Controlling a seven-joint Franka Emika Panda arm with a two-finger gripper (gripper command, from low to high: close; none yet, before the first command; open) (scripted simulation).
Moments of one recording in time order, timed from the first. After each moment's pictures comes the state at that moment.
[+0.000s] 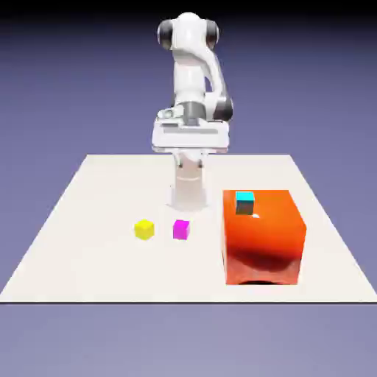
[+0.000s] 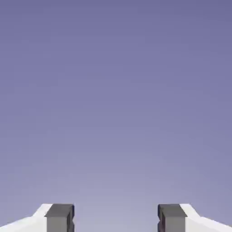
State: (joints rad) arm 0.01 -0.53 -0.04 -2.80 0.00 2.99 0.74
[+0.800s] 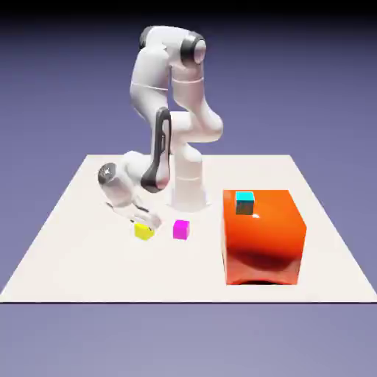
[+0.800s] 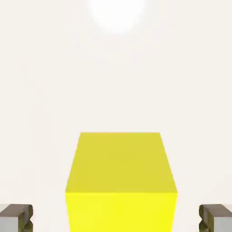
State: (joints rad) arm -0.10 0.28 -0.45 -2.75 0.24 2.50 0.60
